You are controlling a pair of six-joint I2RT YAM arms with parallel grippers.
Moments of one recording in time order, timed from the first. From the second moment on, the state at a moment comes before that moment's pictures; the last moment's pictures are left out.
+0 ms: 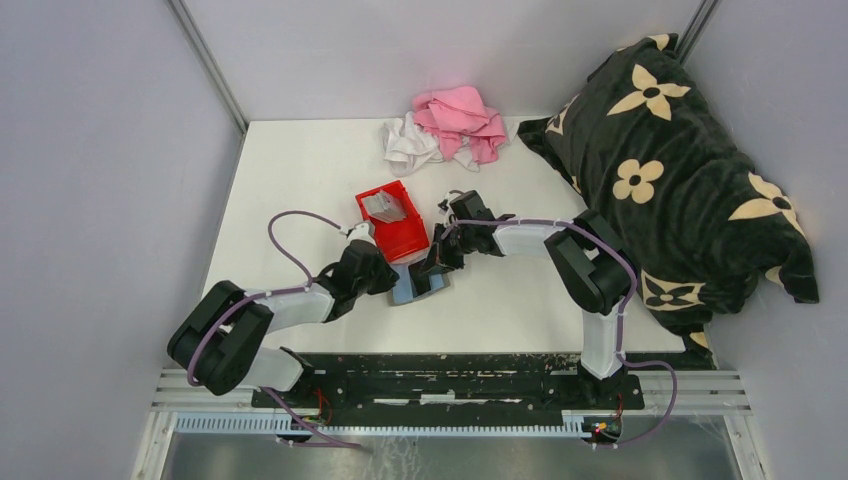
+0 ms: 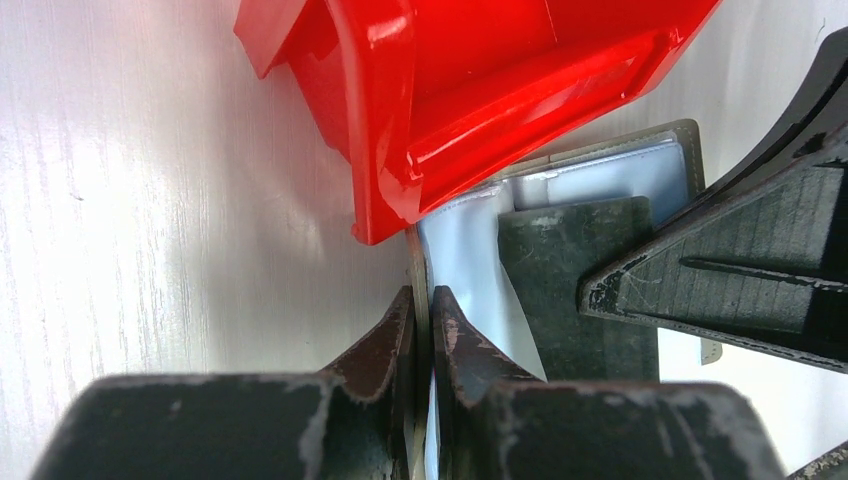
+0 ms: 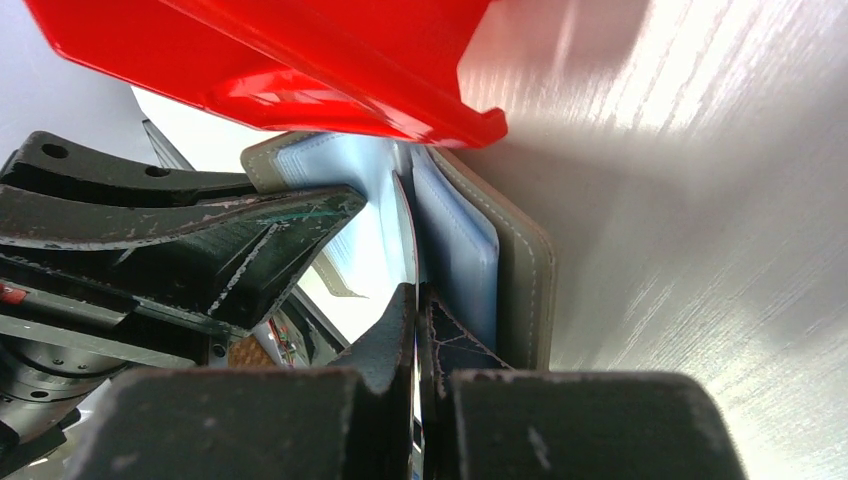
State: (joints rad) left arm -0.60 1.39 0.42 0.26 -0.10 -0.72; right arm 0.65 1.96 1.12 -0.07 -0.56 0.79
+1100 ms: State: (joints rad) left arm -0.60 1.34 0.39 0.22 -0.10 -0.78; right arm 0.65 2.00 1.12 -0.01 -0.58 0.86
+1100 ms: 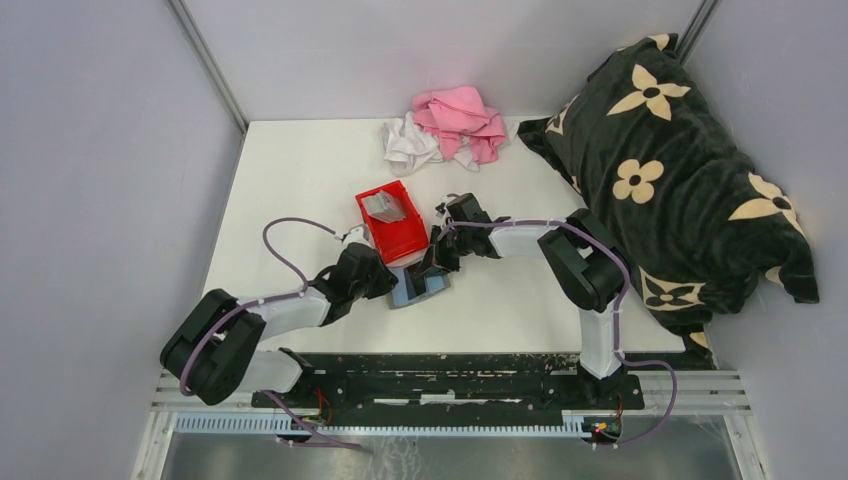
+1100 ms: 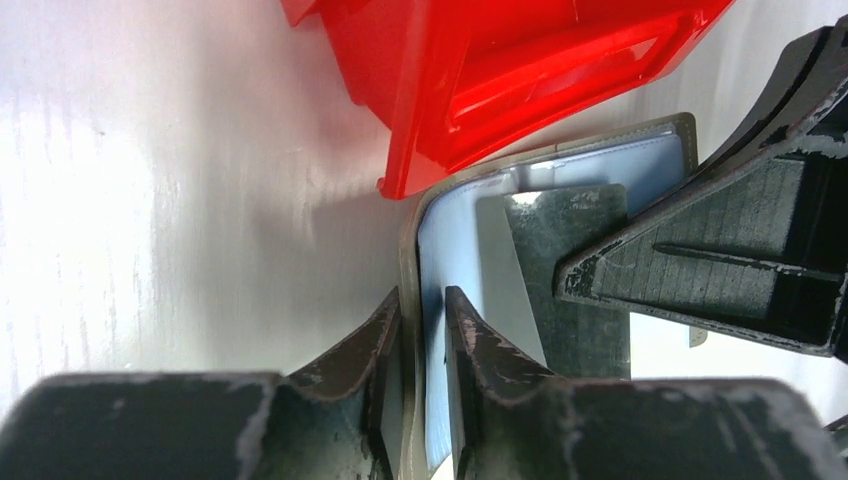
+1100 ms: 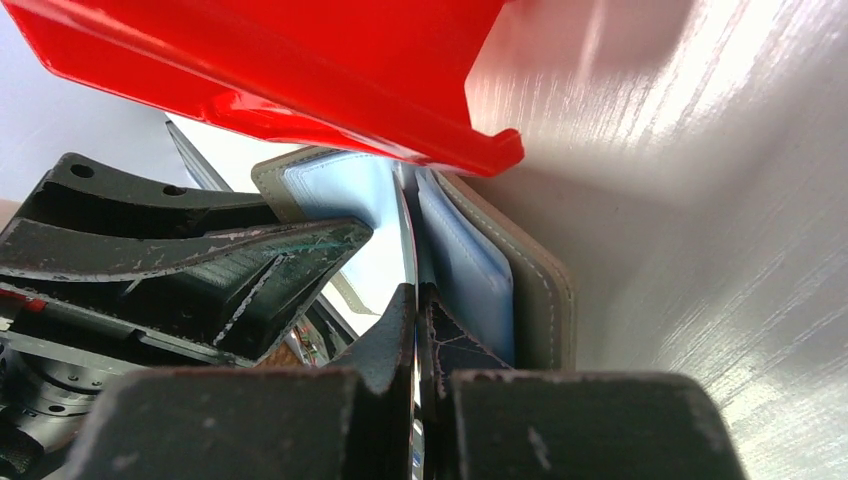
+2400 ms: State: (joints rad) left arm -0.60 1.18 0.40 -0.11 -0.22 -0.95; right arm 0.69 2.07 1.24 -0.13 -0.61 0.76
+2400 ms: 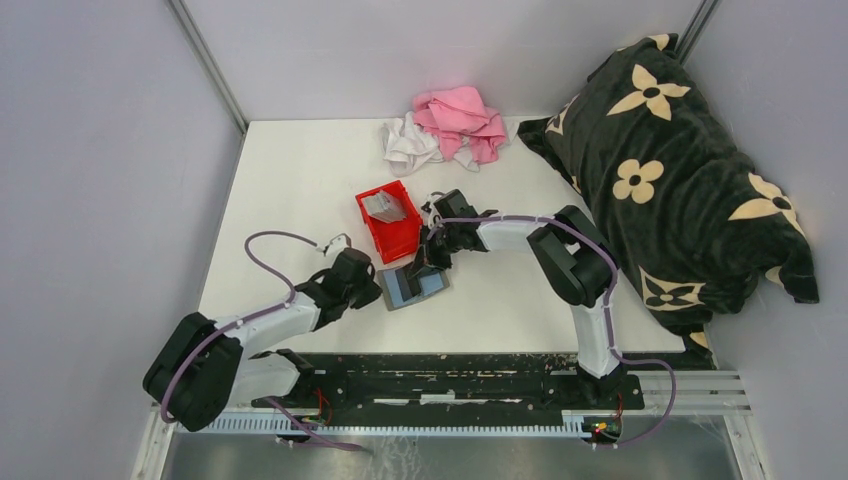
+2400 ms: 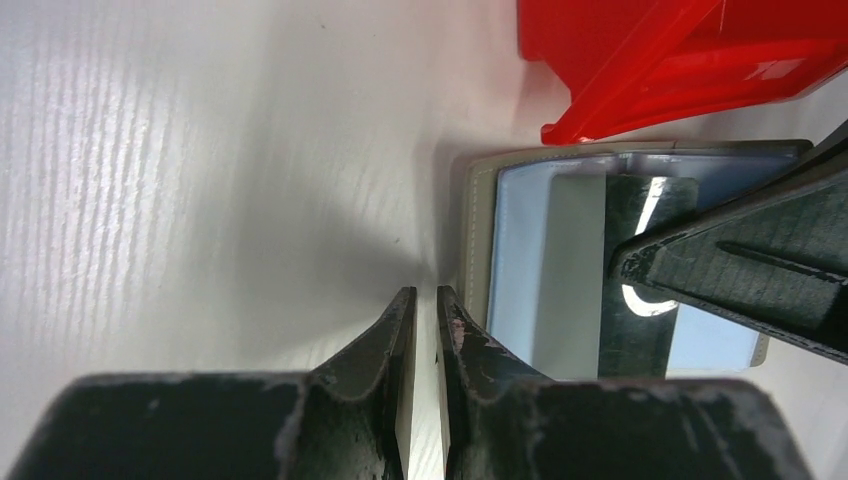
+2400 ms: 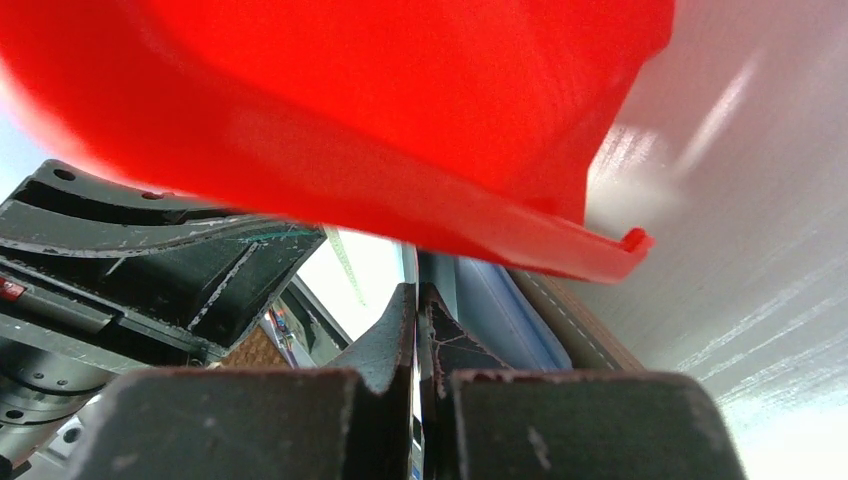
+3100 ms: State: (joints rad) left arm -0.60 1.27 0.45 -0.07 -0.20 -0.95; right arm 0.75 2.09 1.42 -0.41 -0.47 0.60
